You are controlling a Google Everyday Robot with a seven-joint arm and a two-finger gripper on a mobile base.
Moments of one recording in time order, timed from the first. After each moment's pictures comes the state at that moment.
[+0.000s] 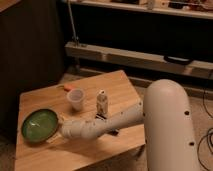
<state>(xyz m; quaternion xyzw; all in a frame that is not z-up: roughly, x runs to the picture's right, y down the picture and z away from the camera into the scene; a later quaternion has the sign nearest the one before) -0.290 0.208 0.784 -0.21 -0.48 0.25 0.81</state>
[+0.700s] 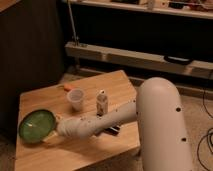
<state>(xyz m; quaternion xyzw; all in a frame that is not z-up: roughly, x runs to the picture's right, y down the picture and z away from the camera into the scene) -0.322 0.201 0.789 -0.21 -0.49 0.24 0.81</state>
